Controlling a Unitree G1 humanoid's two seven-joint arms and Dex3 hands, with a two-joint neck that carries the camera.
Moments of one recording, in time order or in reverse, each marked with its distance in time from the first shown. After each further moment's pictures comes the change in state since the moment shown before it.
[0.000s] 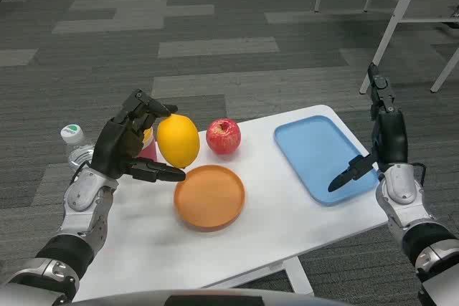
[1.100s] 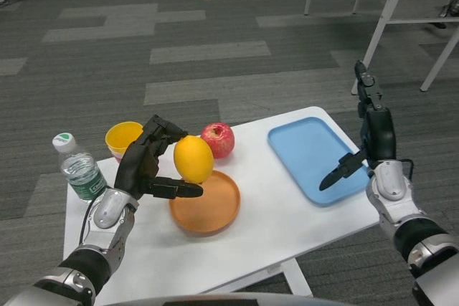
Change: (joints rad) left arm -0.063 -0.090 -0.131 0.223 0.081 0.034 0.221; right arm 0.000 0.005 0.000 -0.022 0.000 0.000 -0.007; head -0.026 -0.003
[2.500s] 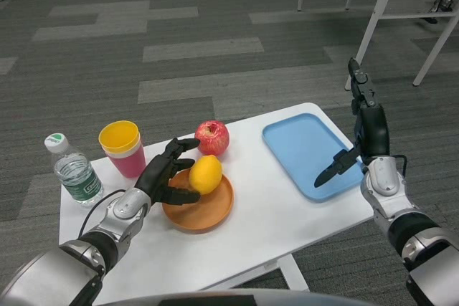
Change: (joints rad) left arm -0.161 -0.030 -0.196 0.307 0.071 0.194 0.102; right arm 0.000 0.004 0.001 0.005 0.000 0.000 0.000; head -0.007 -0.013
